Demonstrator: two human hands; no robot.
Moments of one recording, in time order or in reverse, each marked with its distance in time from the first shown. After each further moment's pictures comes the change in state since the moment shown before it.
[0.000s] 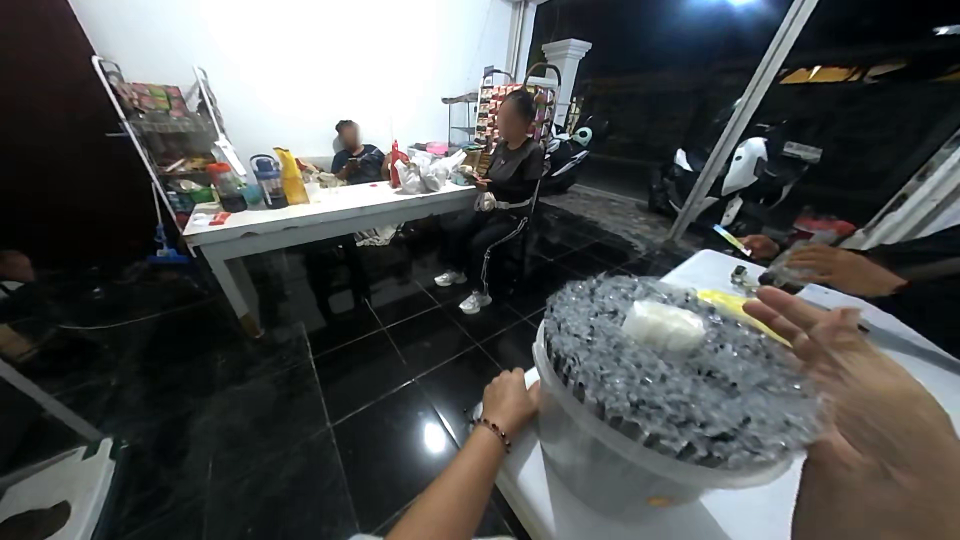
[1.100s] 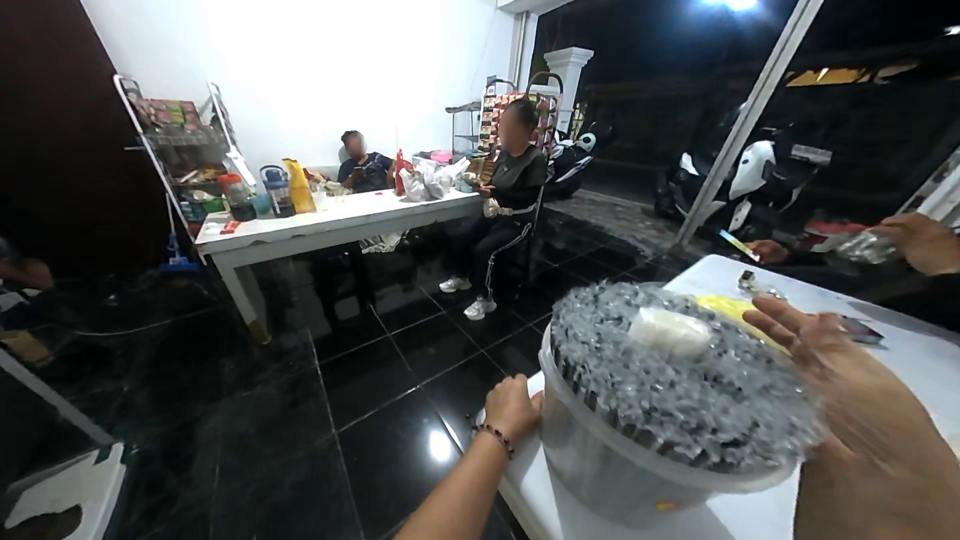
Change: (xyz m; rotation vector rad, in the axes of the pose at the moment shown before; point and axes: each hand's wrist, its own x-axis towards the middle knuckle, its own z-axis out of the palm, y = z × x) left_hand 0.004 -0.002 0.003 0.037 0.000 -0.007; right_hand 0.006 0.005 -0.001 -0.023 0.018 0.031
